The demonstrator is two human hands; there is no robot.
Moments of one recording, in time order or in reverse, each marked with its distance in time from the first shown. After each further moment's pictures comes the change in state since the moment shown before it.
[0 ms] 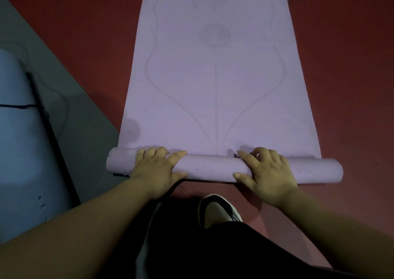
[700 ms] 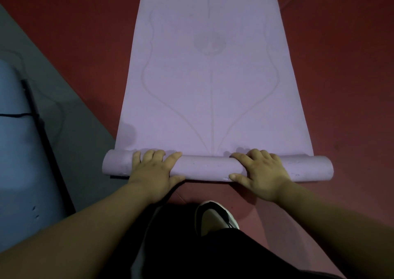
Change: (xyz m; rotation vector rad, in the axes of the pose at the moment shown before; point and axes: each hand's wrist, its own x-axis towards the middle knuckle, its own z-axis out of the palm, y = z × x) left_hand 0.006 0.003 0.000 -0.012 0.052 -0.022; right_hand 0.022 0.006 -0.017 -0.049 -0.148 -0.026
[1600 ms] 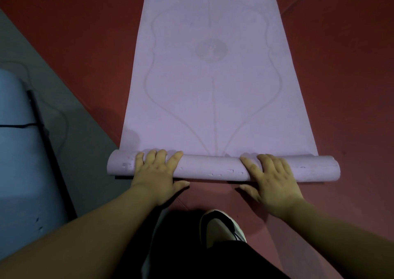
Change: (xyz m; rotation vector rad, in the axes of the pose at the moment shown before) left_hand 0.014 -0.008 -0.001 0.128 0.069 -0.004; right_hand -0.008 0.005 0.018 -0.036 0.290 -0.041
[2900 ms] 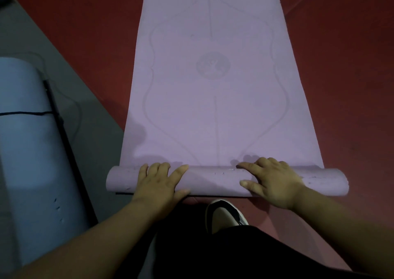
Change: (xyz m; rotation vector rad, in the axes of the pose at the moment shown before) left_hand -0.055 0.005 0.014 -0.099 -0.026 0.017; right_hand 0.002 -0.010 -0.027 0.080 -0.427 -0.030
